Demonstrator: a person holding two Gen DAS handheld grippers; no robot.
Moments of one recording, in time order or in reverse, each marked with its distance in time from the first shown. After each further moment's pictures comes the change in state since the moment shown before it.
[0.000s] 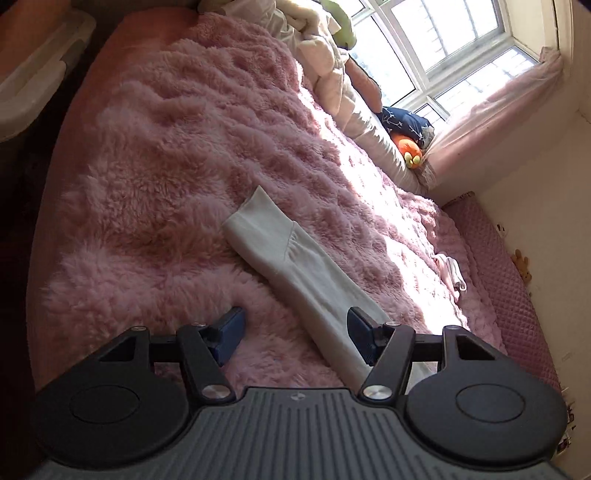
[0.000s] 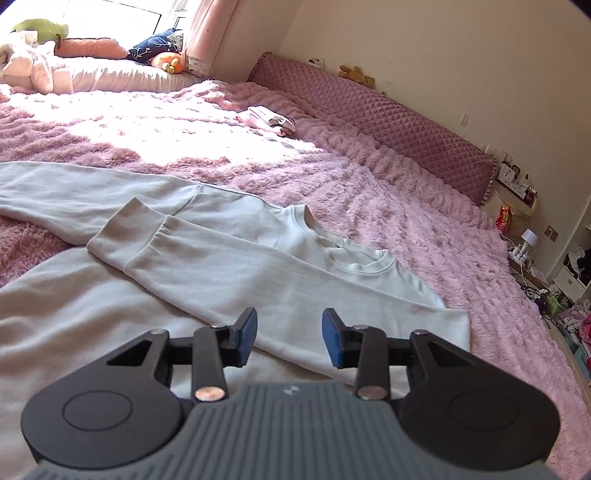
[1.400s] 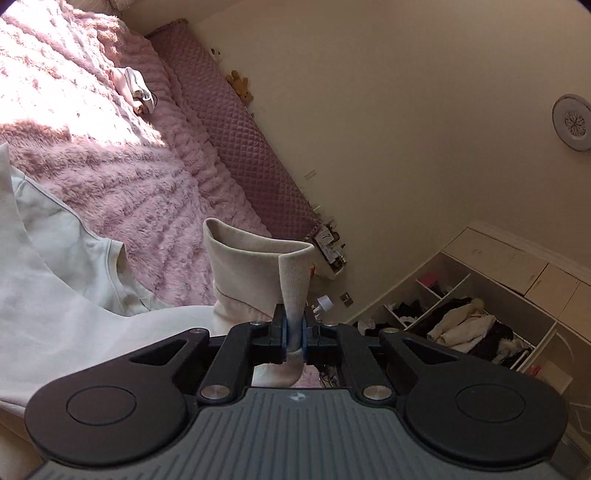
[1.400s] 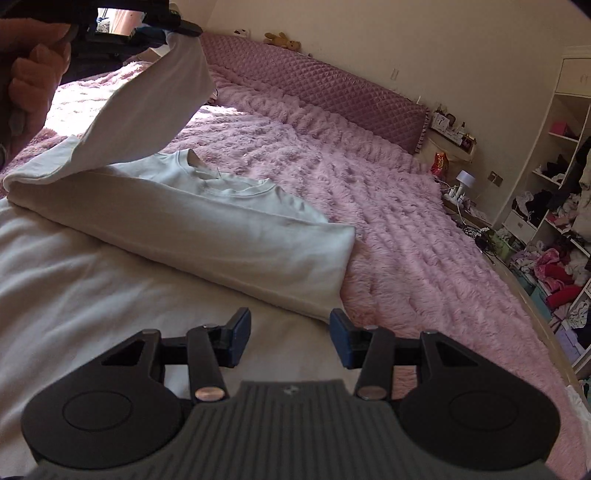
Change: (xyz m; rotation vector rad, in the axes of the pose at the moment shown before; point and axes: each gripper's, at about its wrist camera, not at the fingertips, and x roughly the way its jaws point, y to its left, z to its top) left arm 0.053 -0.324 -0.301 0.296 0.538 -0.890; right arm -0.051 -0.132 -0.094 0.133 0.113 -0.176
